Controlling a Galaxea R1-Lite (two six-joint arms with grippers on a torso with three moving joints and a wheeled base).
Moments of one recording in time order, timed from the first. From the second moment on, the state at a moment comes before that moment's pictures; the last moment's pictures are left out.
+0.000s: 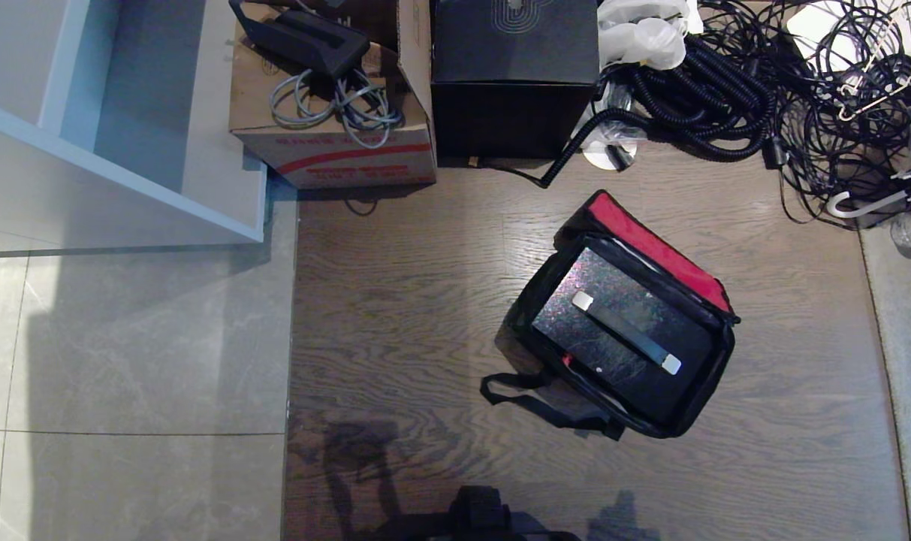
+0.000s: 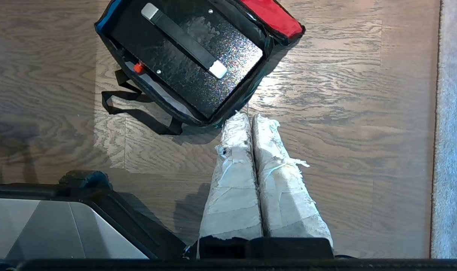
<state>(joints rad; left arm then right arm) 0.00 0.00 0.00 0.00 0.01 0.00 0.01 0.02 0.00 -0.03 0.01 -0.07</state>
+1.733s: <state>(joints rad) 0.00 0.00 0.00 0.00 0.01 0.00 0.01 0.02 0.00 -0.03 0.01 -0.07</state>
